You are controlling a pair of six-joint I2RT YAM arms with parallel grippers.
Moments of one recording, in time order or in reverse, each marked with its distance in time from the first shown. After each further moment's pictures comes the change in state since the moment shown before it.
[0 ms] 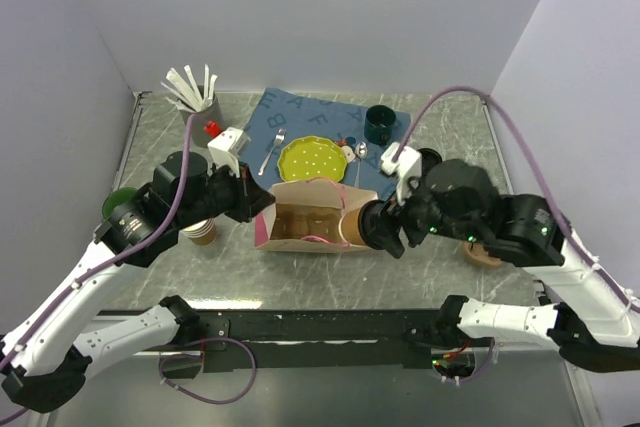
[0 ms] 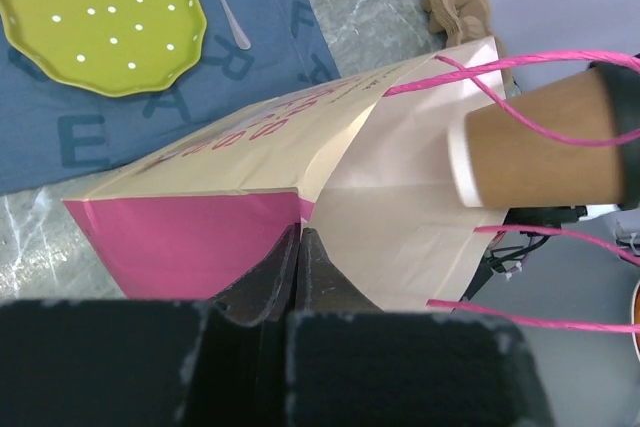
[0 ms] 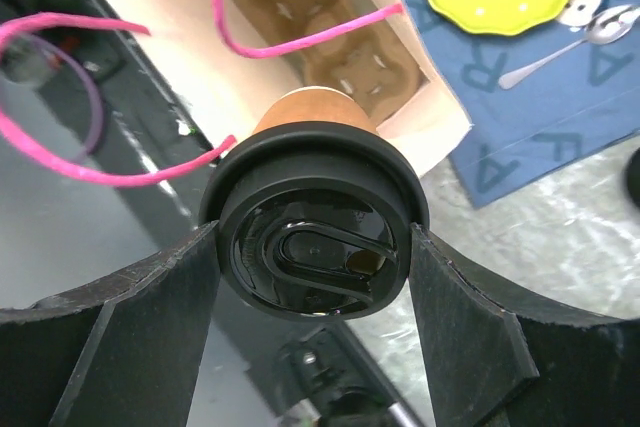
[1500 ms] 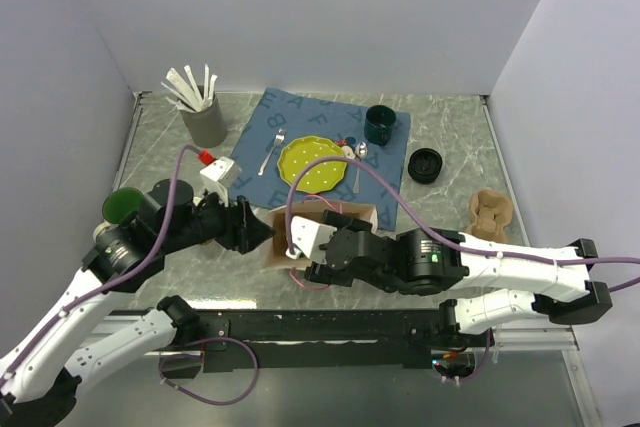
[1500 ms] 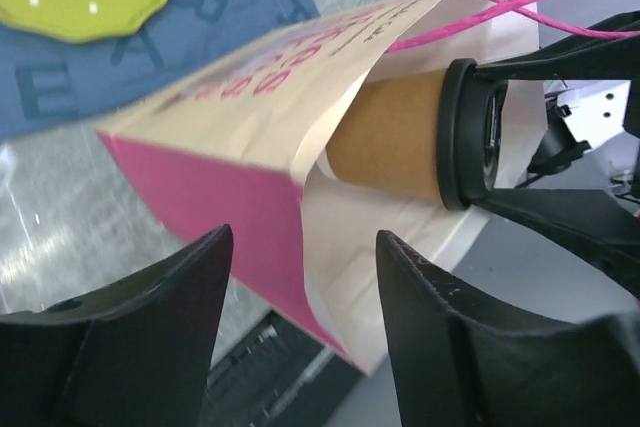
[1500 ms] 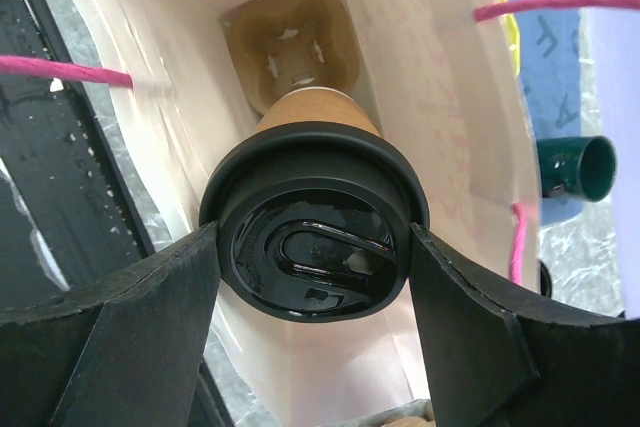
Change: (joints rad) left arm 0.000 -0.175 -0.182 0.003 0.092 0.042; right arm 0.480 0.201 -0.216 0.262 0.463 -0.267
